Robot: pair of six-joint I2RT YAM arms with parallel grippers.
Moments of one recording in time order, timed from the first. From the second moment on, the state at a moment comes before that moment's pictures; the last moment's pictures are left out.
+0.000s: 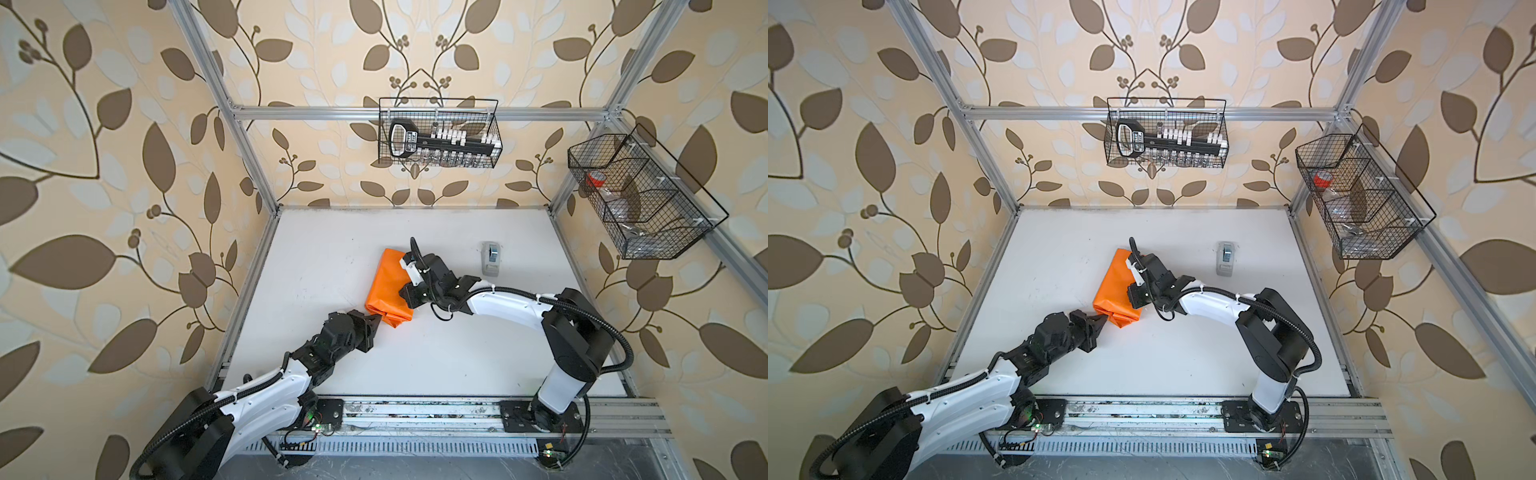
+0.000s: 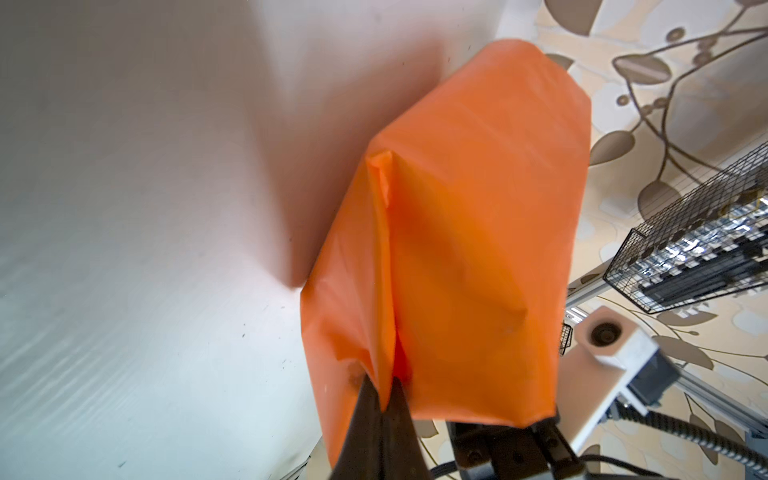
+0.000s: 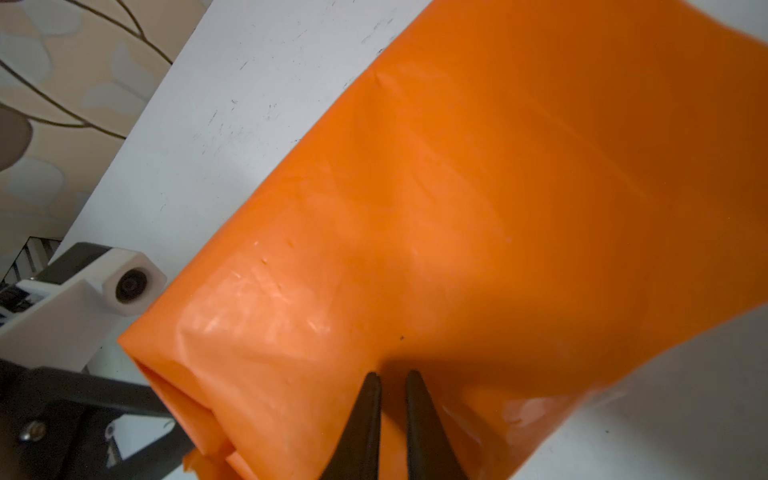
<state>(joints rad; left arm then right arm) -0.59 0.91 0.16 0.30 0.05 -1.86 0.77 1.75 1.10 -0.13 -0.10 0.38</state>
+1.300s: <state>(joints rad) -0.46 1.18 0.25 0.39 0.24 -1.81 1.08 1.48 0.75 0.02 0.38 -0.17</state>
